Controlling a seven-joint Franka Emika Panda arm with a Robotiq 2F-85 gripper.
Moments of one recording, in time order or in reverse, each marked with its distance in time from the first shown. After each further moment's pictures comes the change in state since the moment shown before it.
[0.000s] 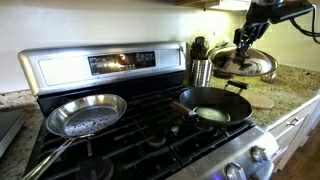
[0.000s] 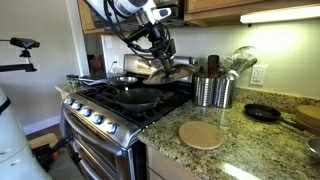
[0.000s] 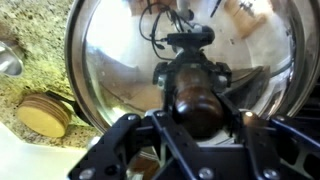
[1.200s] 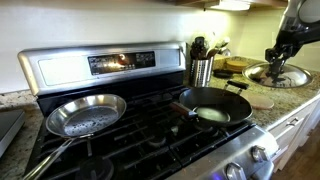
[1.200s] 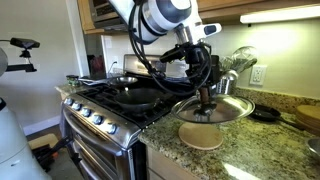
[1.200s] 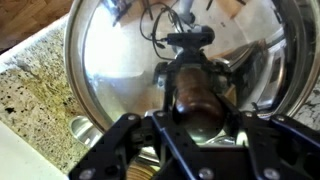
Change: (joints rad) arm -0.182 0.199 -0.217 0.026 -0.067 0.088 0.005
